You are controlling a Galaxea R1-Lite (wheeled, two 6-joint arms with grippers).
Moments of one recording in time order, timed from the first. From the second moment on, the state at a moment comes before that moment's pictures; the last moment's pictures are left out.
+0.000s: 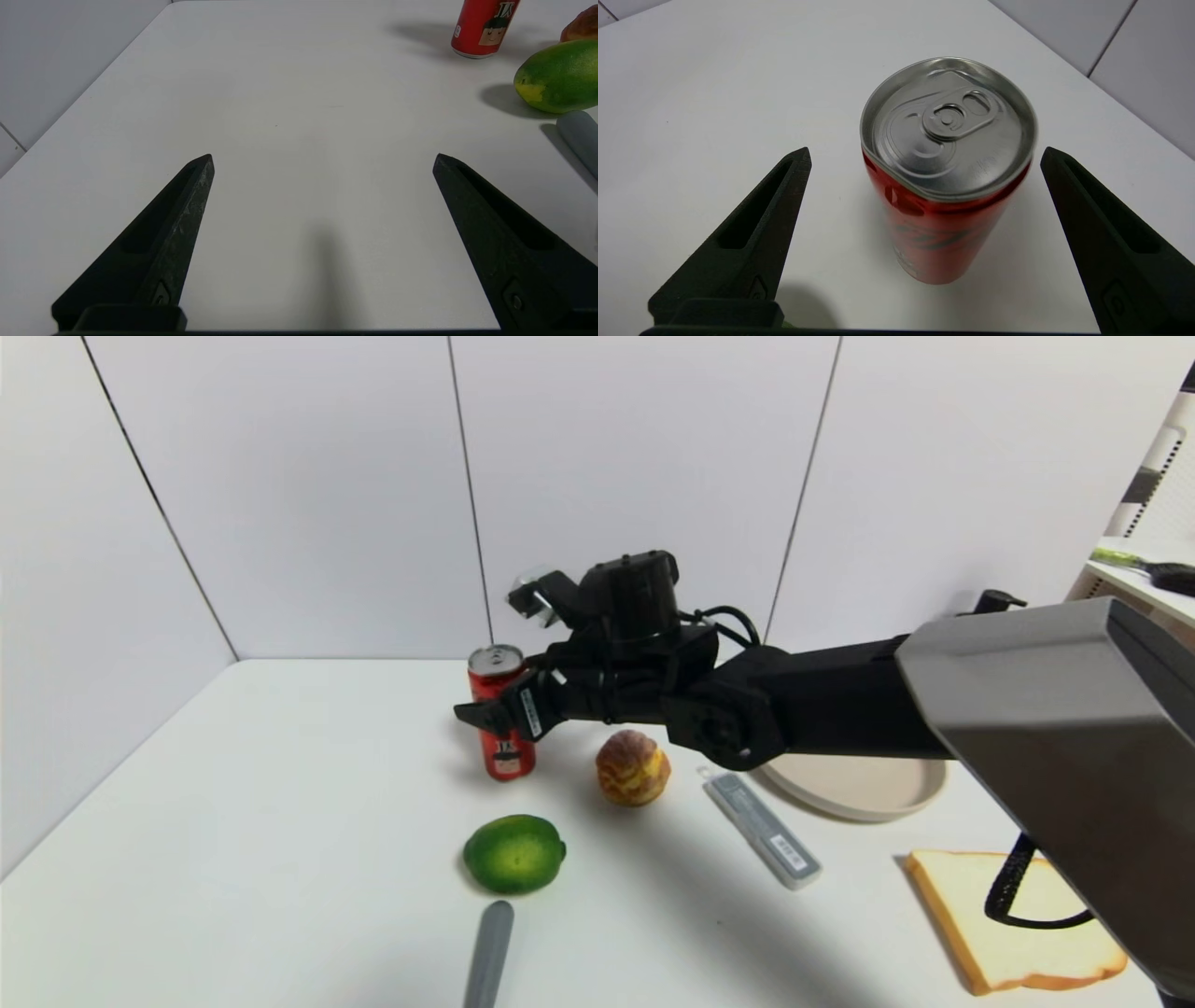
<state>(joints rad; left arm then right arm) 0.01 0.00 0.00 -0.01 0.00 -0.01 0.75 2.27 -1.74 -0.25 0.26 -0.08</state>
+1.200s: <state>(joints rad) 0.01 0.00 0.00 -0.01 0.00 -0.01 0.75 2.43 -1.87 -0.25 0.26 -0.03</state>
